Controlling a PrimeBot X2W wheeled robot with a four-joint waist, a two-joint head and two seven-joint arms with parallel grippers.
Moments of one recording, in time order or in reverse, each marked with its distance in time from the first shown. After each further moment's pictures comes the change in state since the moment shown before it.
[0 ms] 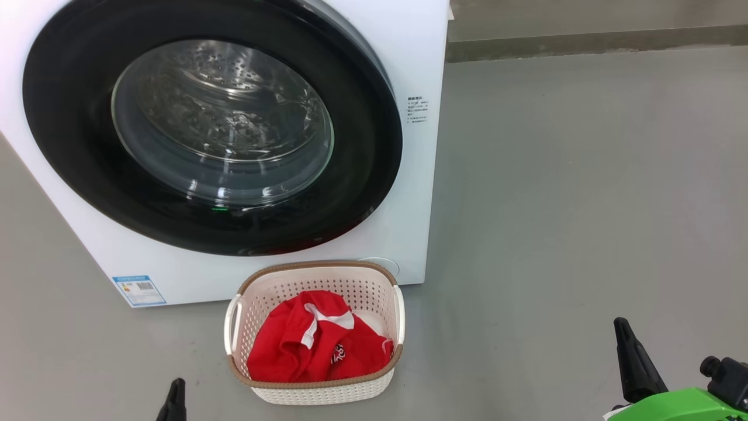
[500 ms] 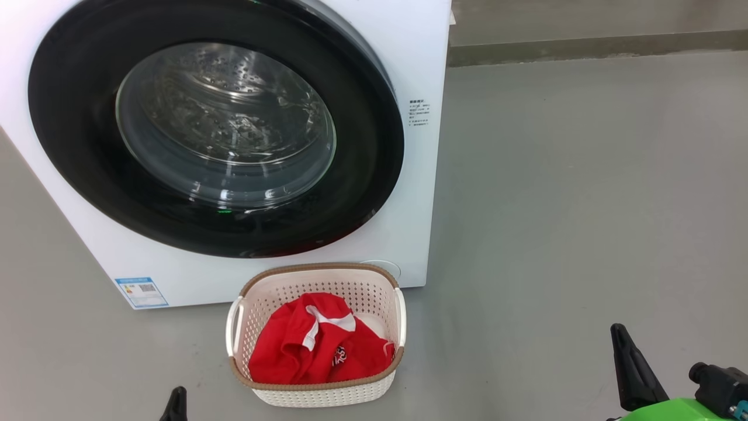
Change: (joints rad) left arm 0.026 0.000 0.000 -0.007 0.162 0.000 -0.043; right arm 0.024 0.003 0.002 -0.005 -0.166 0.000 -0.041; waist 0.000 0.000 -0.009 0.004
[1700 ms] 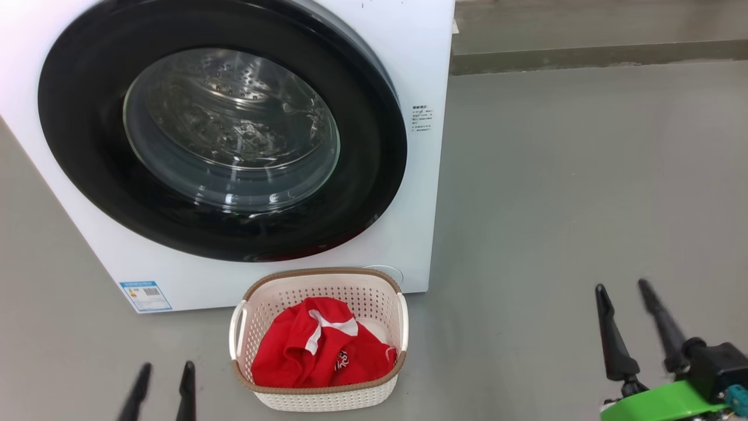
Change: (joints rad) left arm 0.010 0.035 0.014 -0.129 0.306 -0.001 -0.086; right arm -0.036 -0.030 0.003 -0.127 -0.308 0.000 -0.085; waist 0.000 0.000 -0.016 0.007
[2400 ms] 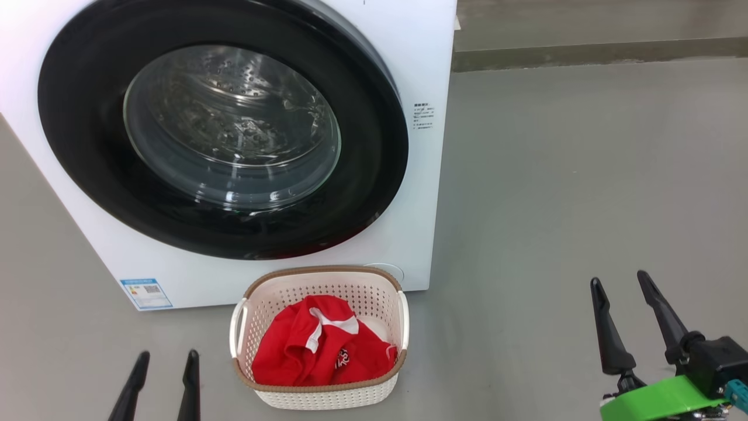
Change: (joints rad) left arm -0.027 0.012 -0.017 -0.013 -0.035 -0.001 -0.001; right arm -0.020 -0.015 0.018 -0.003 -0.006 0.000 0.000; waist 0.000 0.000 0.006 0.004
